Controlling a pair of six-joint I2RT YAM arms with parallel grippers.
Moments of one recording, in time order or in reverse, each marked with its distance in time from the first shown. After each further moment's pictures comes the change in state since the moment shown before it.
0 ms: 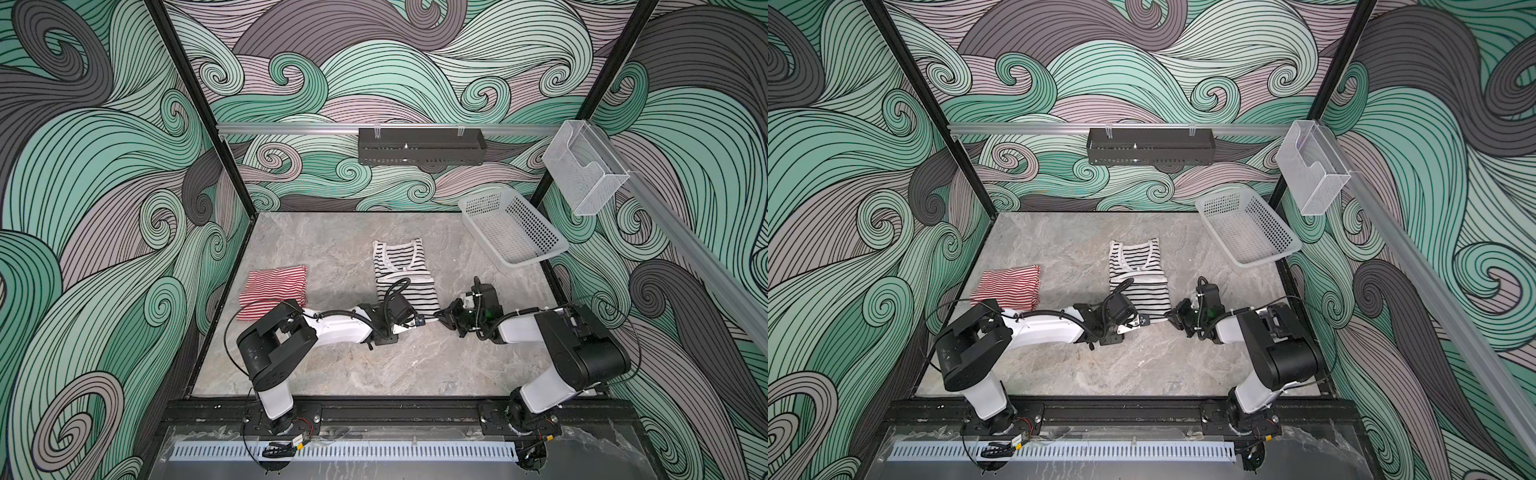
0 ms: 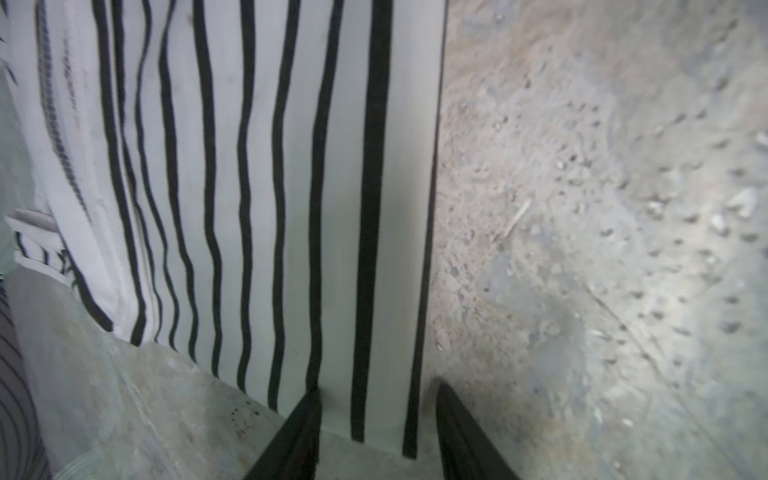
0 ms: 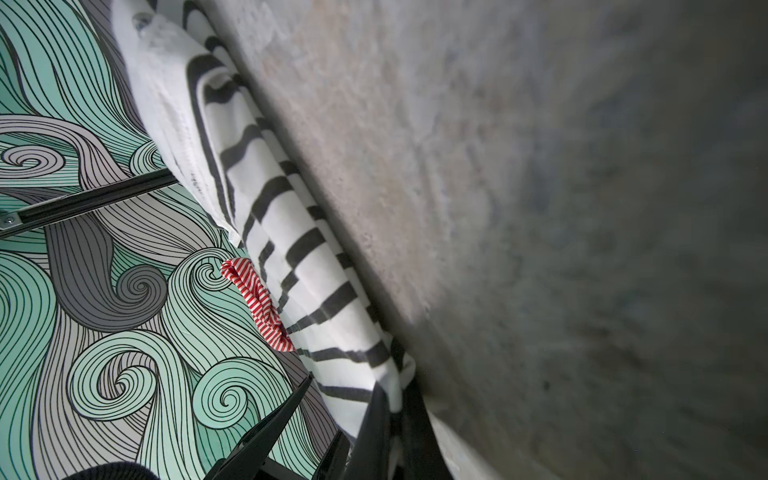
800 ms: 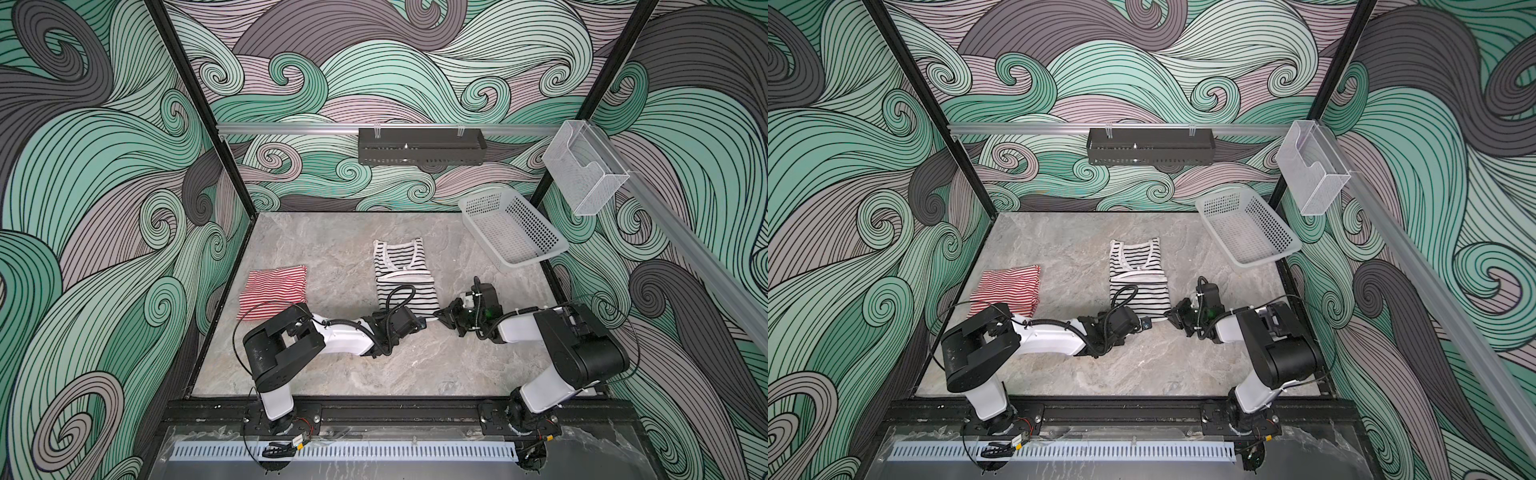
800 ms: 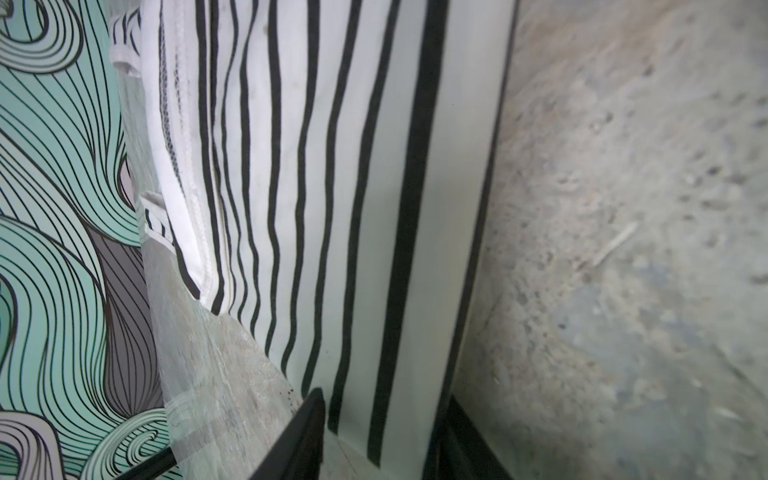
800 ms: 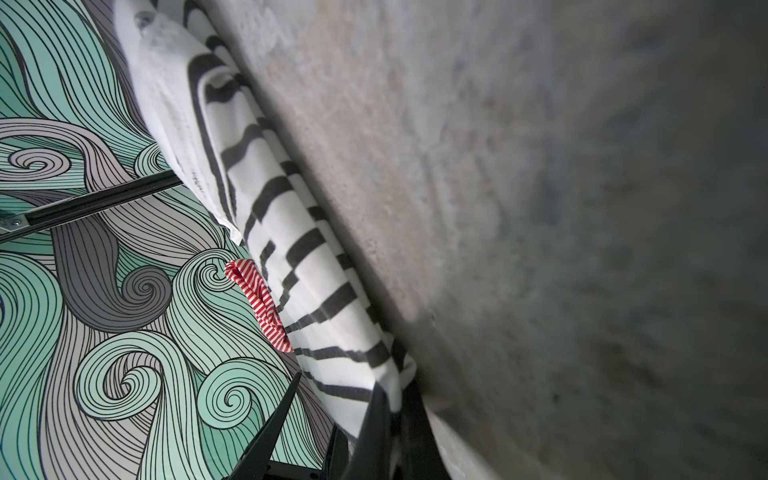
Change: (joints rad) left arm -0.060 0.025 -0.079 0.169 -0.224 -0.006; right arm -0.002 0.010 0.004 0.013 -0.004 0.010
